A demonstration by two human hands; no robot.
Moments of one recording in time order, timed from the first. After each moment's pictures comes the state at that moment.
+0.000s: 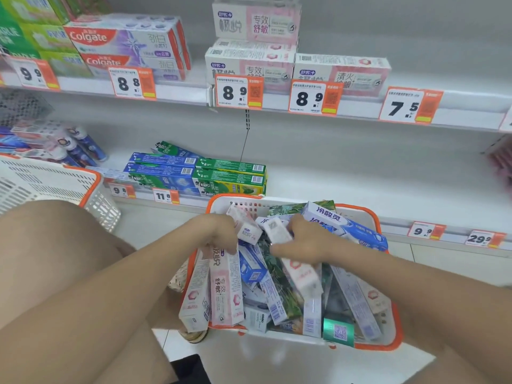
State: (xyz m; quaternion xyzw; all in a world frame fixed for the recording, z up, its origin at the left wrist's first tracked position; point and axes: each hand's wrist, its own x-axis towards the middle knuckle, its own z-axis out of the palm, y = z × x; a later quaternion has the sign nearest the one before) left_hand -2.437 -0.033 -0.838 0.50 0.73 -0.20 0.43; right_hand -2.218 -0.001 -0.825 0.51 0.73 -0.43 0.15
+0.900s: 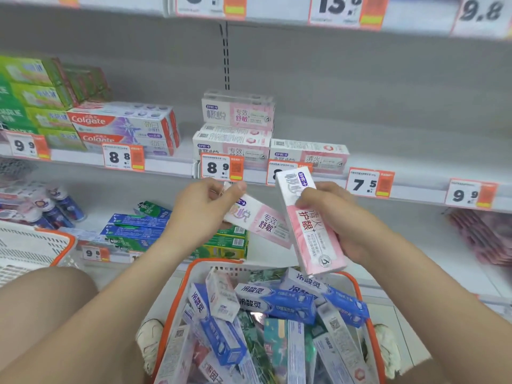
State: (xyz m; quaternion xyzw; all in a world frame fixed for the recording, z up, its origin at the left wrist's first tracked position) left_hand -2.428 0.007 -0.701 0.47 0.67 0.48 0.31; right_hand -2.202 0.059 -0.662 0.54 0.51 -0.60 -0.28
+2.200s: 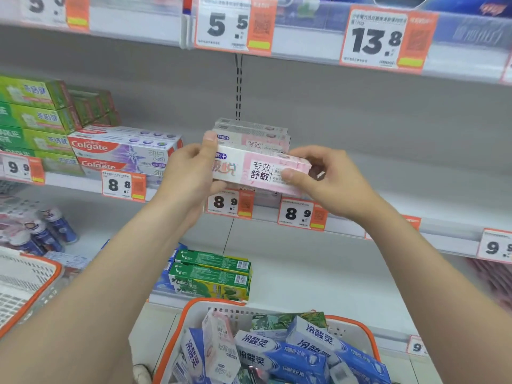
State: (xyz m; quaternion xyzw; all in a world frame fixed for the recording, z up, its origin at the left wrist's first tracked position) left_hand -2.472 0.093 -0.637 0.32 0.59 0.66 0.35; right_hand -2.250 0.193 -0.643 0.36 0.83 -0.27 -0.34
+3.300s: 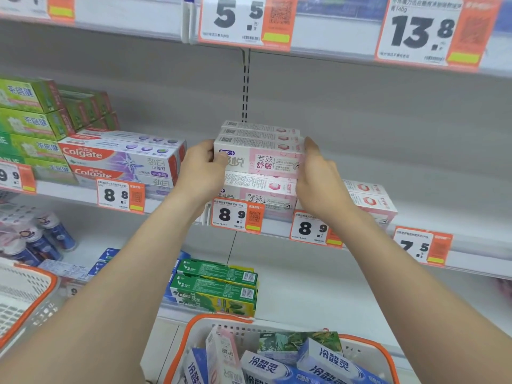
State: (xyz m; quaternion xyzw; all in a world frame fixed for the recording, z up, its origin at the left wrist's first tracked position) left_hand -2.522 0.161 -0.670 0.44 0.65 0.56 0.27; right_hand -2.312 0.225 -0.658 0.48 0.81 -0.15 -0.29
